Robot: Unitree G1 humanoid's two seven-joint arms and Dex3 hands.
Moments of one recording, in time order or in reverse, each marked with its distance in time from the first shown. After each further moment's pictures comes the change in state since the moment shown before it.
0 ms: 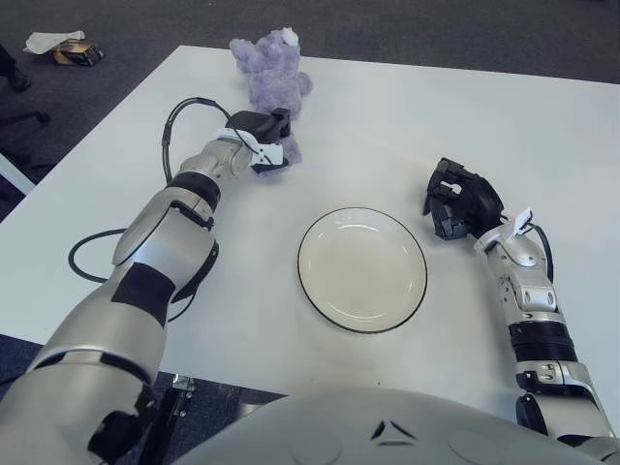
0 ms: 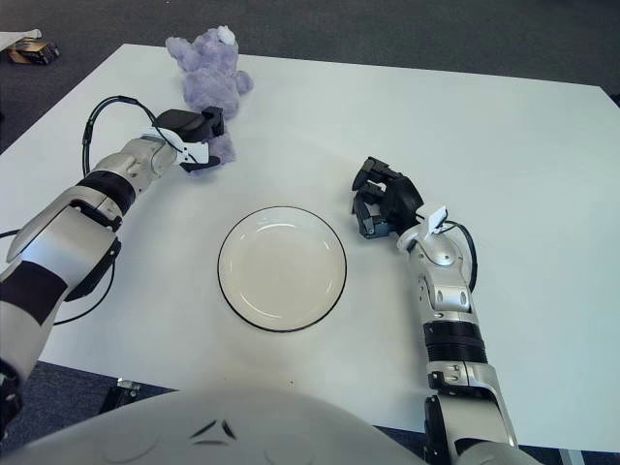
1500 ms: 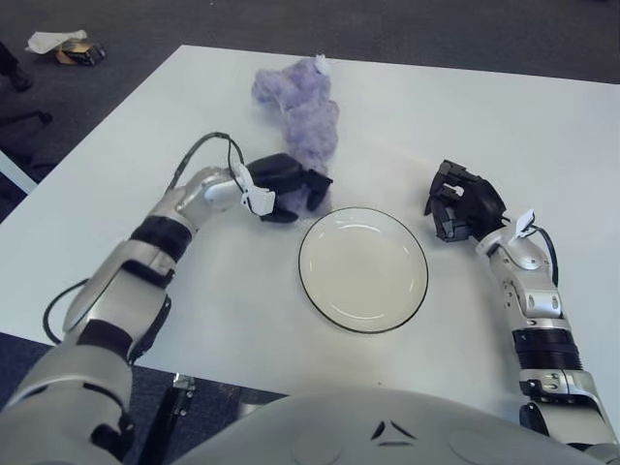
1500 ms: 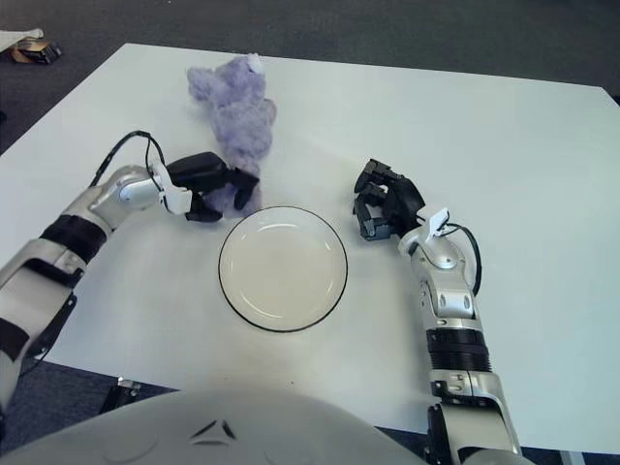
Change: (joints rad) left arm 0.383 0.193 0.100 -0.651 -0.443 -0.551 -0.596; right arm 0.035 -0.005 -0.004 -0.088 -0.004 0.076 -0.043
